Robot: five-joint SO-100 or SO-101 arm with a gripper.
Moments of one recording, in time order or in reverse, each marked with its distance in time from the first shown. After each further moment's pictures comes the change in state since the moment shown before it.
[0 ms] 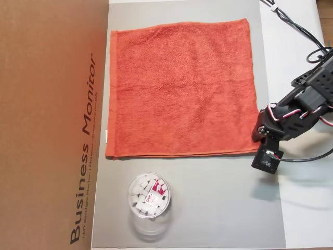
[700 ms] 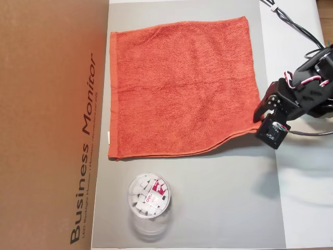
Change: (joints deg) arm 12.3 25.2 0.0 10.9 0.1
